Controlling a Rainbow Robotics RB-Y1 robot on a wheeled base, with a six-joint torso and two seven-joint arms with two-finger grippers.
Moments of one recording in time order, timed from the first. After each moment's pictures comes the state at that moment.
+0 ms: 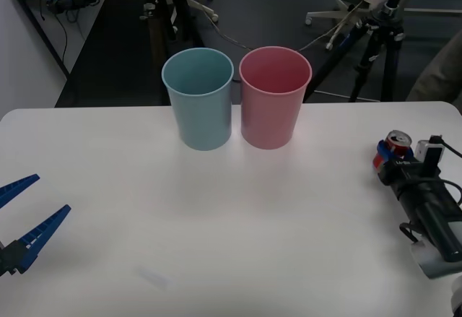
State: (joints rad) right arm -0.21 -0.31 -0.22 -1.00 0.59 -0.40 0.75; left arm 0.35 0.40 0.52 -1.66 -0.96 -1.22 0.00
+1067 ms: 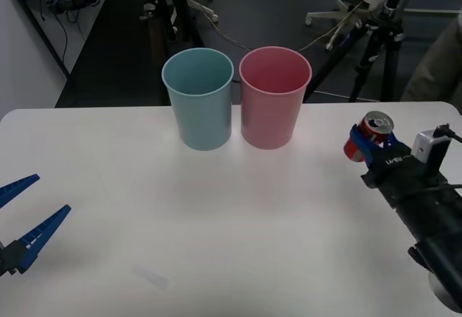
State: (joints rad) right arm 0.18 -0.40 0.00 -1.86 0.95 -0.29 0.17; left arm 0.35 0.40 0.52 -1.66 -0.96 -1.22 0.00
